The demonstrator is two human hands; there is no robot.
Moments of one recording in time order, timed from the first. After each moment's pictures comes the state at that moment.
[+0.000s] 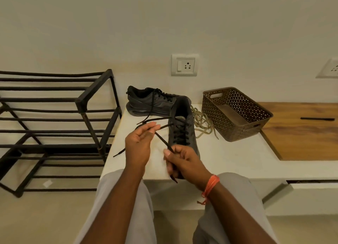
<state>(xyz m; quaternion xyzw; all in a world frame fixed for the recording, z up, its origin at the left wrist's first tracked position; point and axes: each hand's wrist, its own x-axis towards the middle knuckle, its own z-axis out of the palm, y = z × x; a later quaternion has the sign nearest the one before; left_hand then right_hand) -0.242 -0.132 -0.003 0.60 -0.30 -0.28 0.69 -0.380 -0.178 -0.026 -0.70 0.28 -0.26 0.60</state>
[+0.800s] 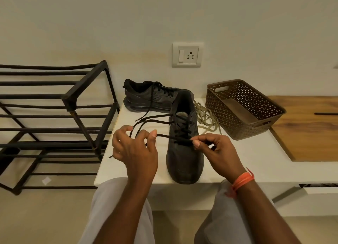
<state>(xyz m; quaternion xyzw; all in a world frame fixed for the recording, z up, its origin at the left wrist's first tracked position) -0.246 -0.155 -0.049 0.85 -0.32 0.10 0.41 -0.424 -0.243 -0.036 -0.77 0.36 -0.35 0.39</state>
